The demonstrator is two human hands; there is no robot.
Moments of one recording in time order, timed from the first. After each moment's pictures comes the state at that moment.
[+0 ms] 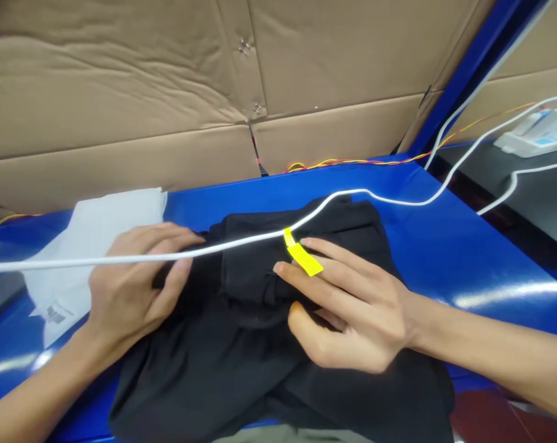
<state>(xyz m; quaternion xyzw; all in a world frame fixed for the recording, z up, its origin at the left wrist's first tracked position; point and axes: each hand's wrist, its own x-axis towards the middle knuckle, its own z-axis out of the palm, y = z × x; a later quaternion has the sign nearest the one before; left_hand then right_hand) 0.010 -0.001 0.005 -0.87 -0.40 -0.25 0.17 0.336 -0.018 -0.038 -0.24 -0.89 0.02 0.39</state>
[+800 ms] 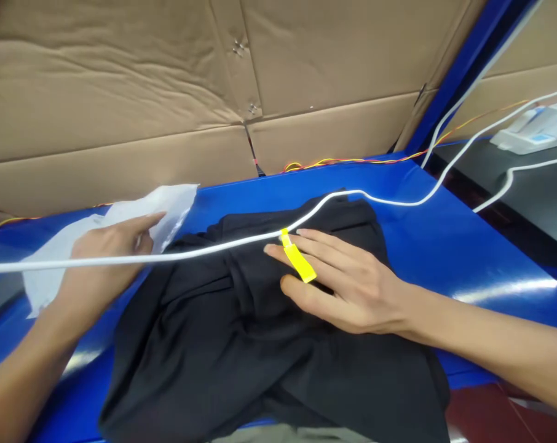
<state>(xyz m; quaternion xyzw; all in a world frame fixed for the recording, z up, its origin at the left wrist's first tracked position) -0.040 0.030 0.013 -0.79 -0.59 -0.04 0.18 0.338 -0.002 -0.039 -0.17 -0.90 -0.11 0.37</state>
